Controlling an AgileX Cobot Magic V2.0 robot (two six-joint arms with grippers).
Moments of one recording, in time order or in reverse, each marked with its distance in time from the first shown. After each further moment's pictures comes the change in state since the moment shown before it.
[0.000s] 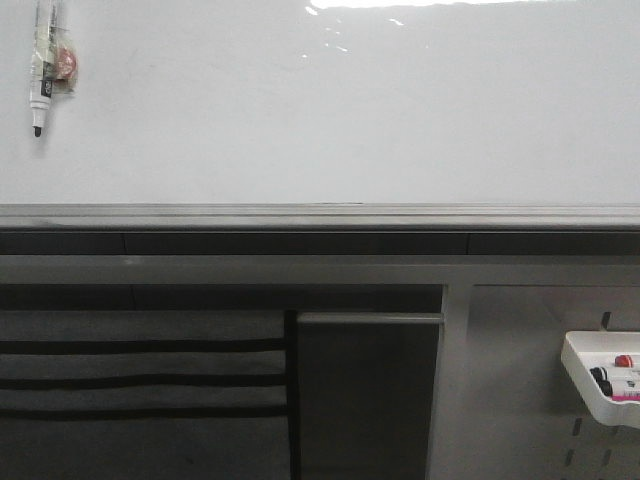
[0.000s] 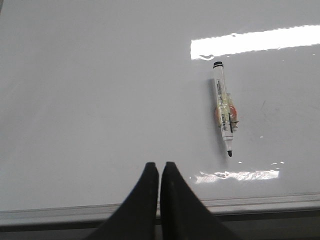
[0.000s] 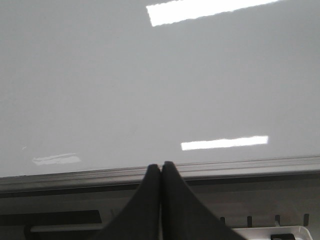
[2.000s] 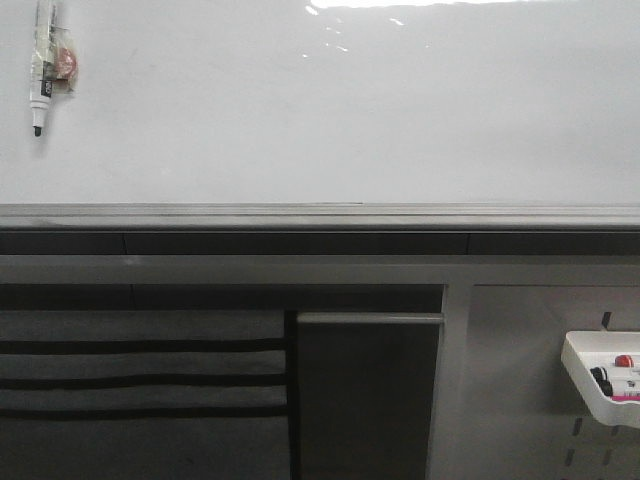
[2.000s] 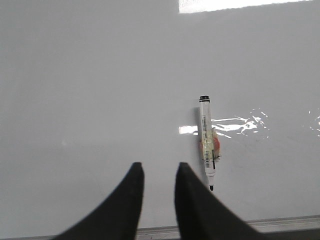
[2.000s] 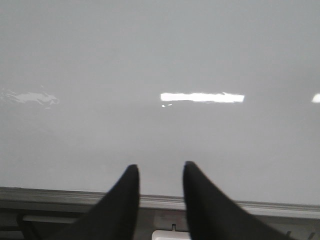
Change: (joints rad) left arm 0.000 0.388 -0.607 -0.023 0.453 0.002; right arm 0.000 0.453 -0.606 -0.126 0.396 -0.007
